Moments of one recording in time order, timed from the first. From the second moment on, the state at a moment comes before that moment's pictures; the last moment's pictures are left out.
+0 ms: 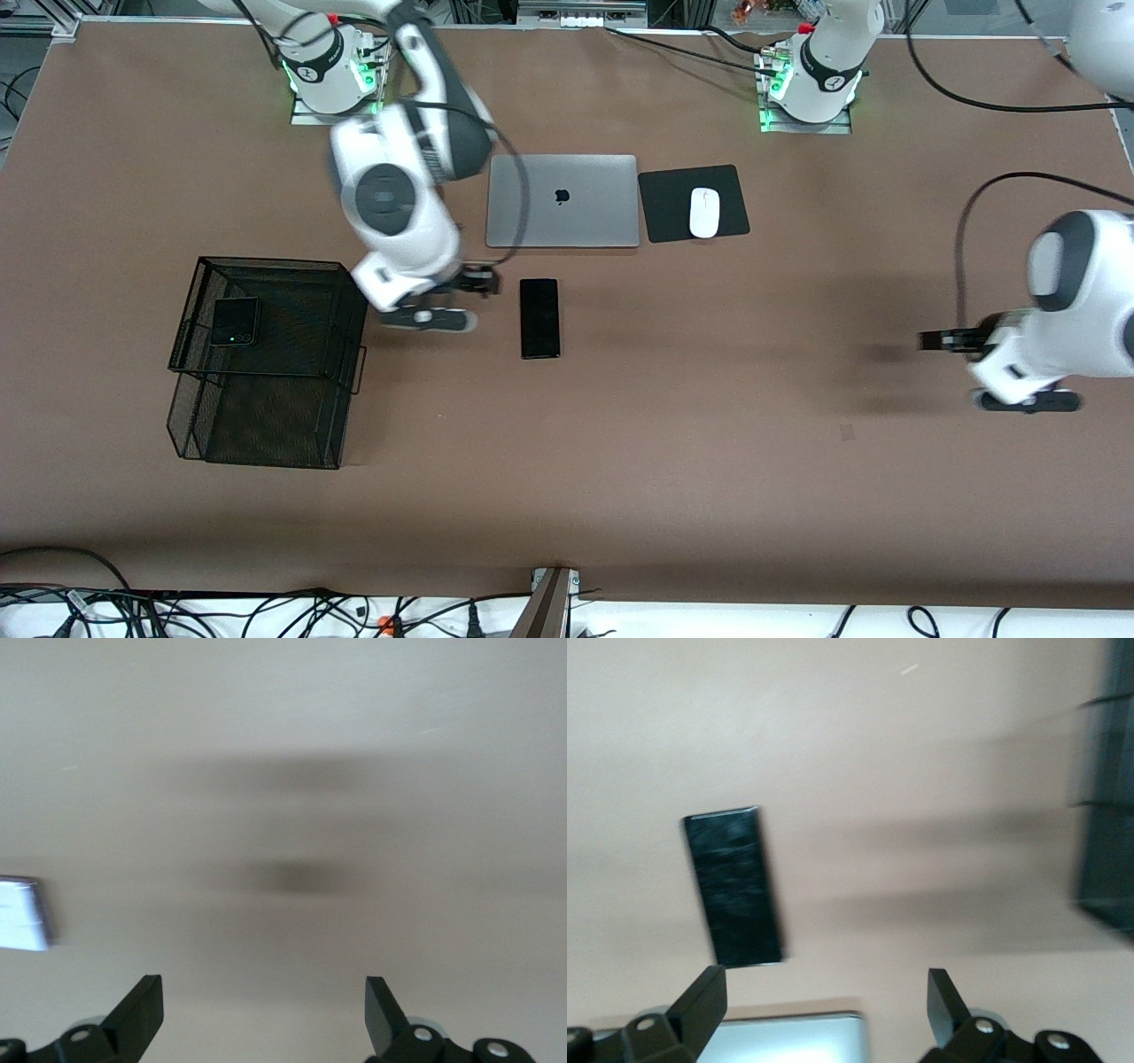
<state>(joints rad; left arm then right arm) 0.49 0.54 -0.40 -1.54 0.34 1.76 0.00 0.97 0.54 -0.43 -1.57 0.27 1.99 0.55</state>
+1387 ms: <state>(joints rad) 1.03 0.76 -0.40 -1.69 0.36 2.40 0.52 1.08 0.85 -0.38 -1.56 0.27 2.41 0.59</state>
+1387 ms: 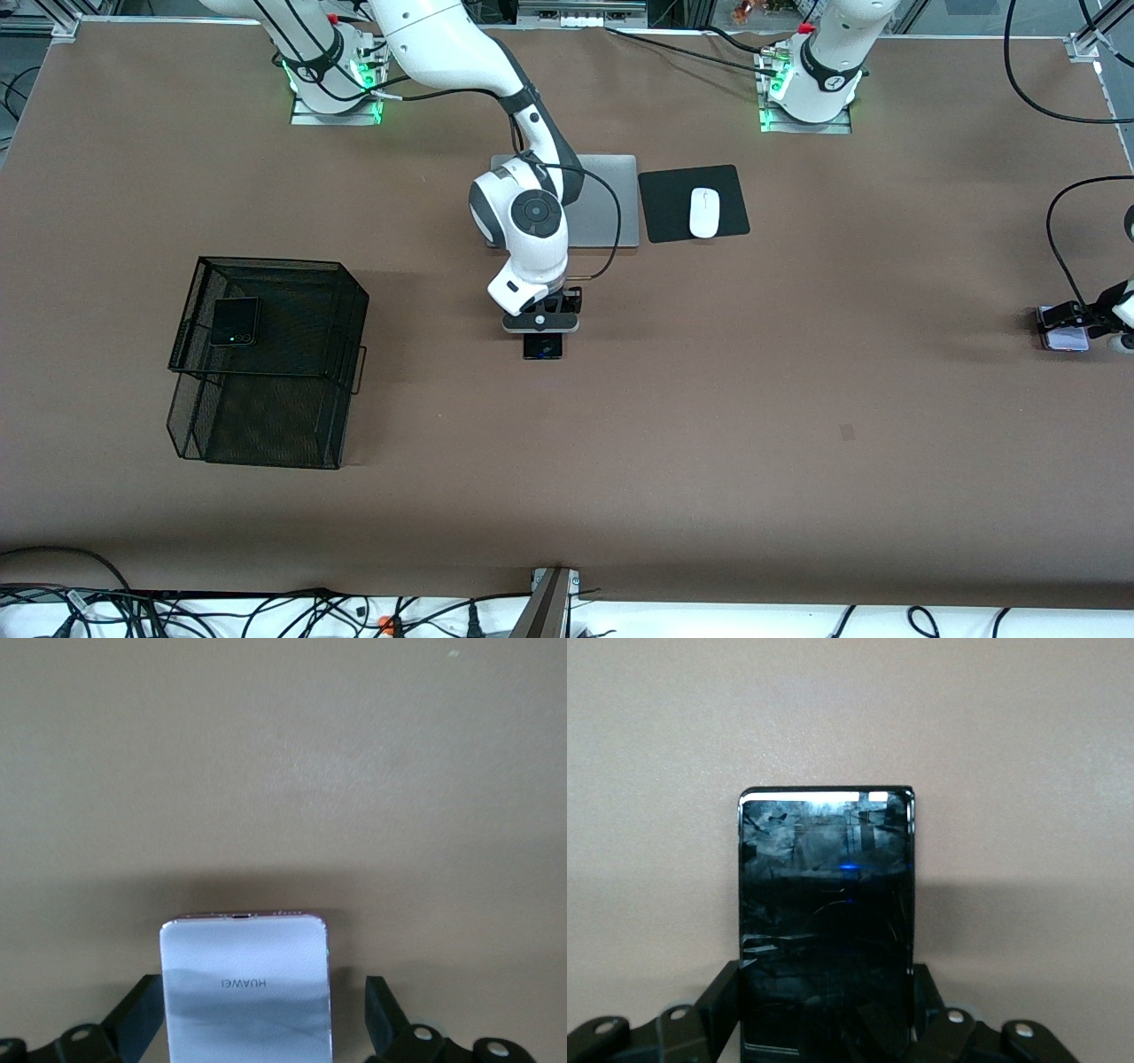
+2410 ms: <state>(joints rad) 1.06 0.77 -0.49 -1.66 0.36 2.30 0.53 1.06 0.46 -0.84 -1.54 0.27 1.73 0.18</state>
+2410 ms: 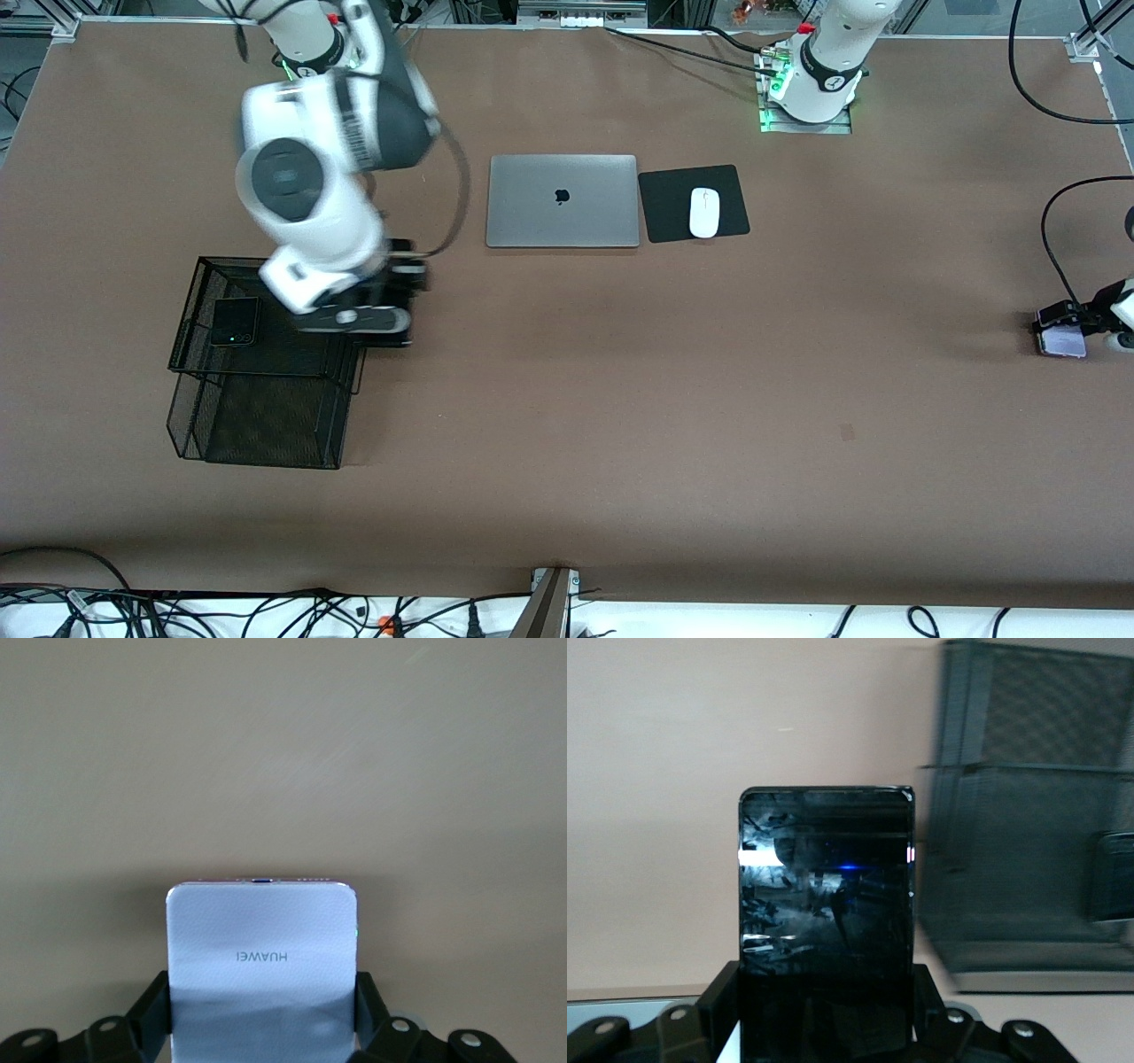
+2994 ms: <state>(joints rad) 0.69 0.69 -0.62 -1.44 0.36 1.80 0.11 1.04 0.42 -1.02 -1.85 0.32 1.91 -0.13</state>
